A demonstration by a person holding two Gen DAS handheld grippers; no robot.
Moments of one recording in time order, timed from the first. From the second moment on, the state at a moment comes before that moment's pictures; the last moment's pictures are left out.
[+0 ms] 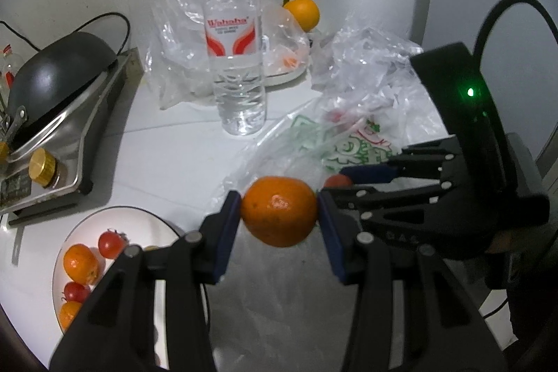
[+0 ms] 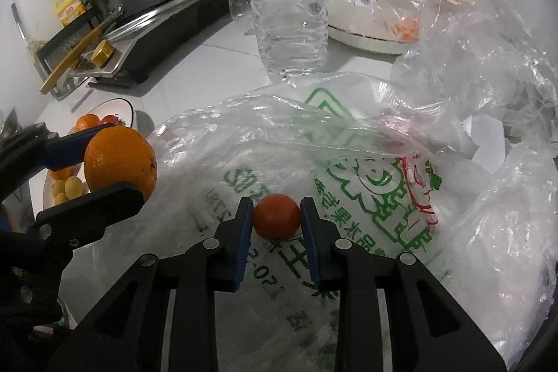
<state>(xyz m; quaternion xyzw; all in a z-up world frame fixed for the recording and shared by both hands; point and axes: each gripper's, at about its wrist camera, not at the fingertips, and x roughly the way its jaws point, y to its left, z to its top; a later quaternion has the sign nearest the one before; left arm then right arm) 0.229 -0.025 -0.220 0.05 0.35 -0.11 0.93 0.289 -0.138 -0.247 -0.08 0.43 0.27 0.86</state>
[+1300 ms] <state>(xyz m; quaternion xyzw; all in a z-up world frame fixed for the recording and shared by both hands) 0.157 0.006 -0.199 0.04 0.32 -0.10 0.94 0.214 -0.127 -0.186 -0.10 0.37 0.28 0.88</state>
